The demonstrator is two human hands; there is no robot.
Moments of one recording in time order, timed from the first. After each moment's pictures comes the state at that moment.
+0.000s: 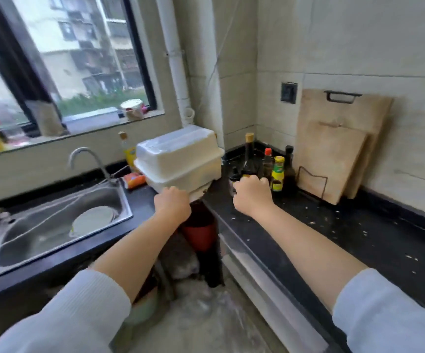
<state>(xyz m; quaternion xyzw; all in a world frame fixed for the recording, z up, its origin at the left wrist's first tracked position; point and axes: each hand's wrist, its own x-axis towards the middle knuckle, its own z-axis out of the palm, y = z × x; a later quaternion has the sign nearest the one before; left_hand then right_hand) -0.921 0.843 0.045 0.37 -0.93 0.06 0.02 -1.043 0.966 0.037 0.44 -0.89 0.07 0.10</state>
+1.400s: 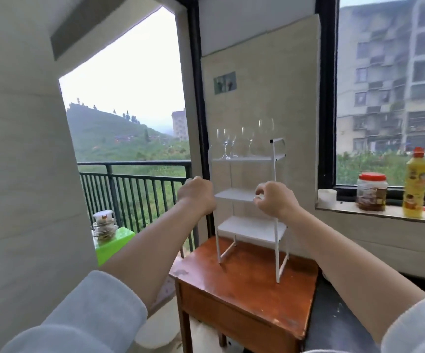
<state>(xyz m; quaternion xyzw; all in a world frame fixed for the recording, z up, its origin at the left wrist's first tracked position) -0.103 0.363 0.224 0.77 -0.60 0.18 0.12 -0.259 0.307 0.197 0.80 -0.51 0.32 -0.01</state>
